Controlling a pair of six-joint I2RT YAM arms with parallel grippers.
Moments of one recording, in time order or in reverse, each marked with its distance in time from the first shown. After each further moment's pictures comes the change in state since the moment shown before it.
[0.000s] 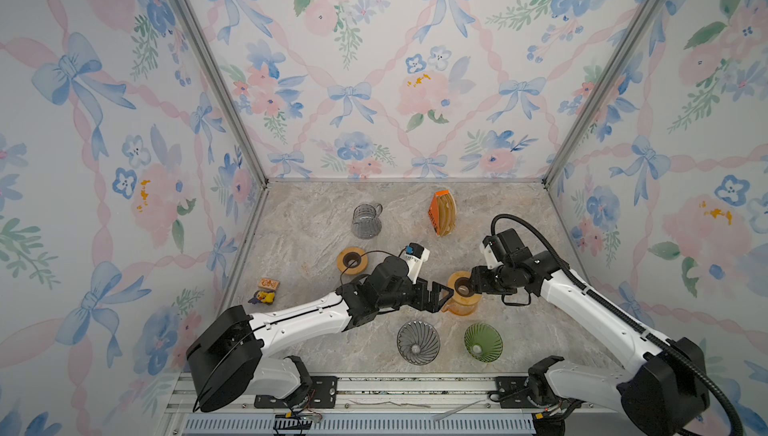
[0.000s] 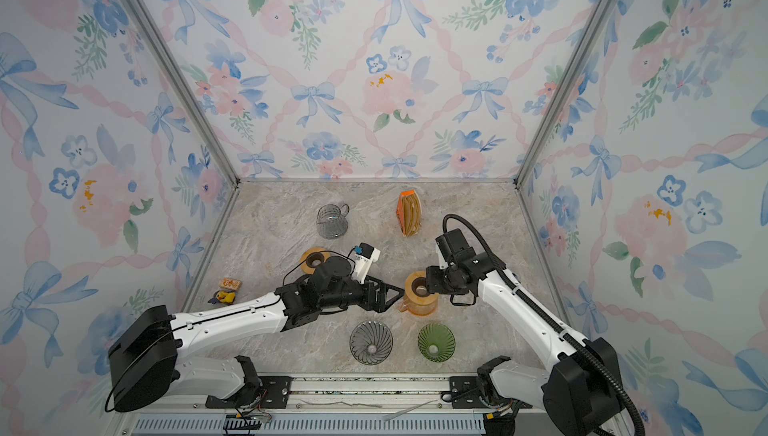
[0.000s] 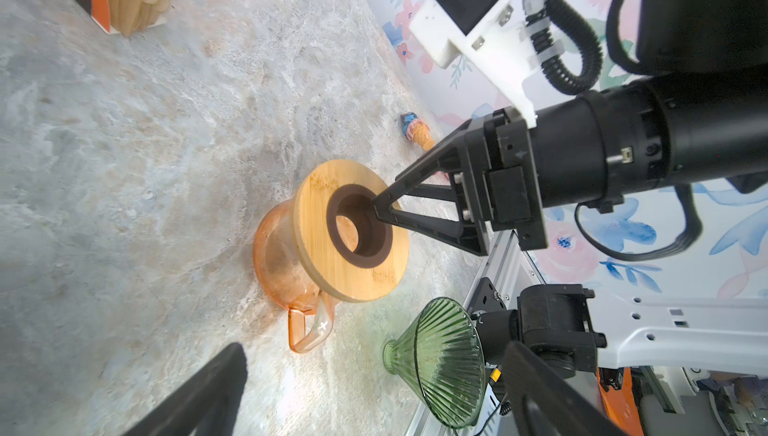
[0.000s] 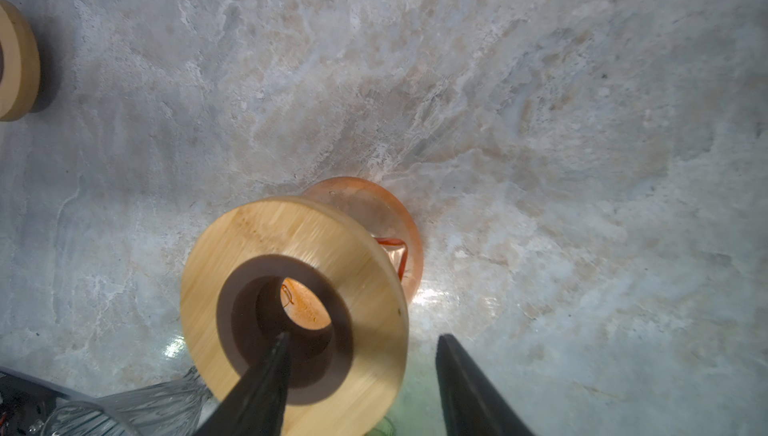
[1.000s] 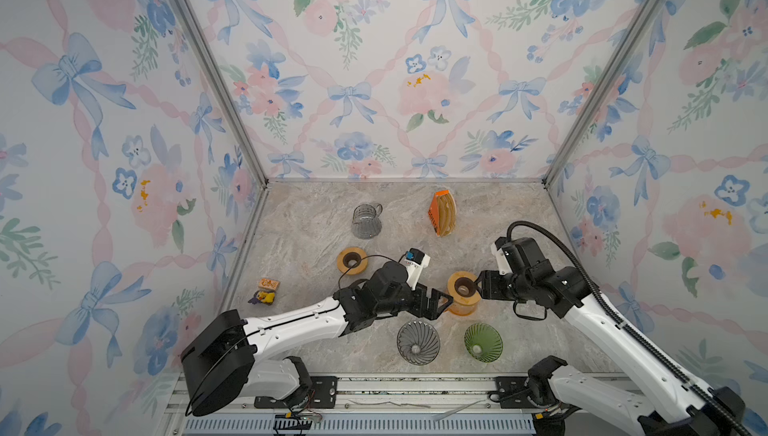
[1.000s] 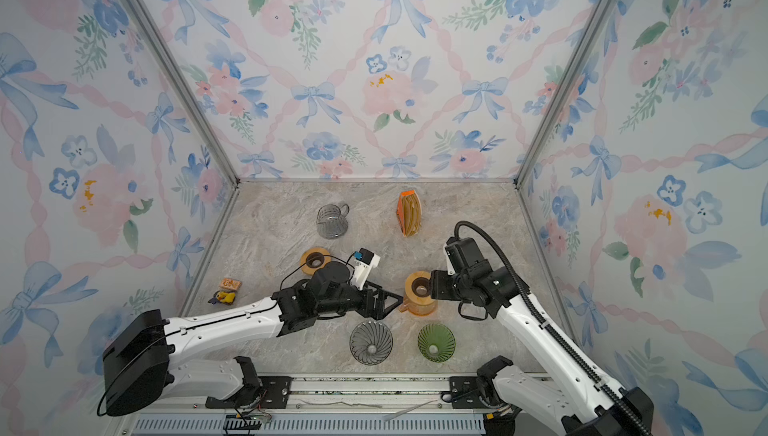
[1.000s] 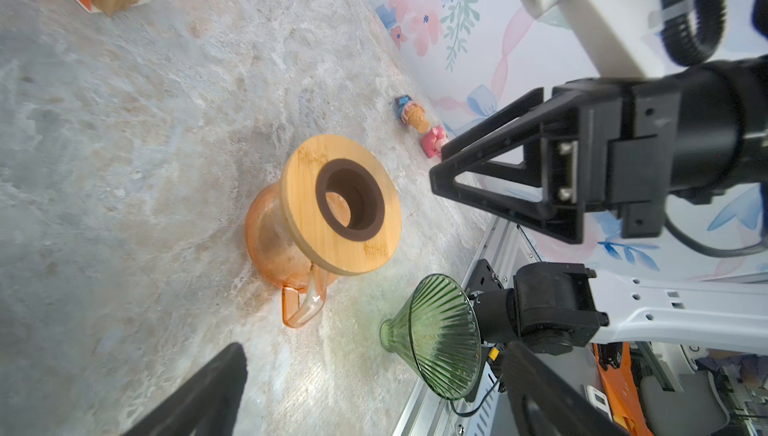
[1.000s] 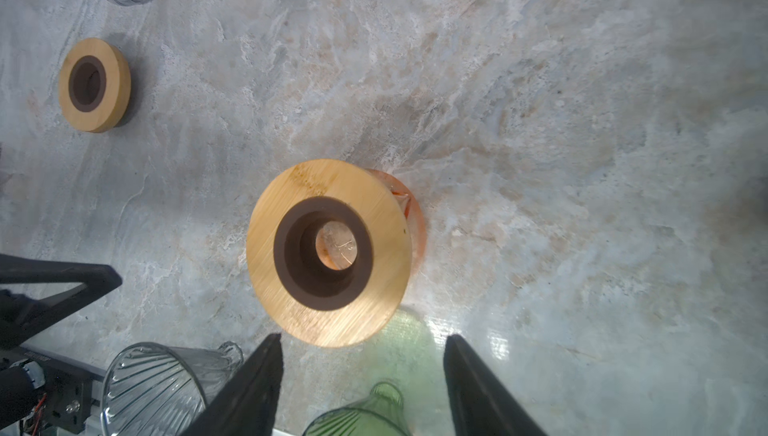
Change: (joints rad) left arm -0.040 -0.027 -0.029 -0.022 -0.003 0.011; right arm 0.053 -0.251 -0.016 -0.093 0.048 0.069
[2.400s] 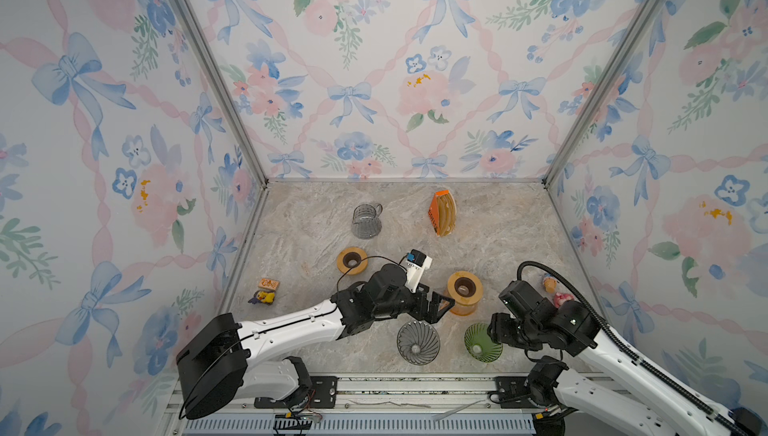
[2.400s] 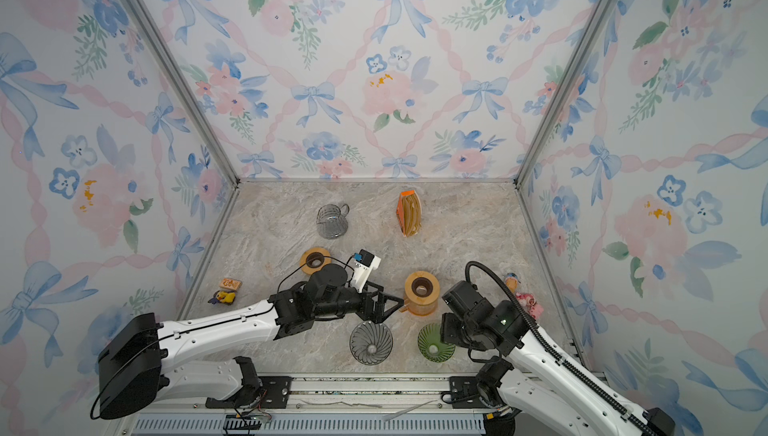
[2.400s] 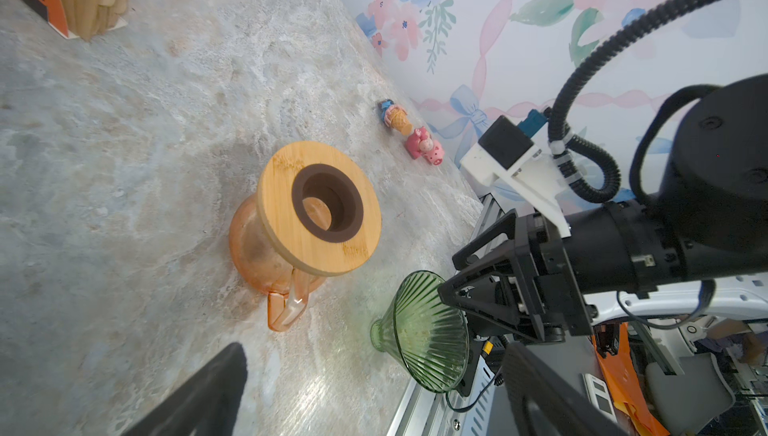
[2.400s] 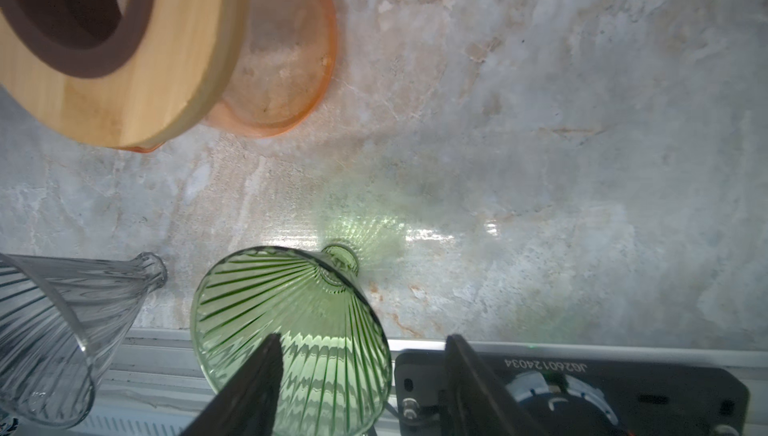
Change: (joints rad) left arm -0.012 -0.041 -0.012 0.020 -0.002 0.034; right arm 0.230 -0.175 -0.212 -0.238 0.067 0.364
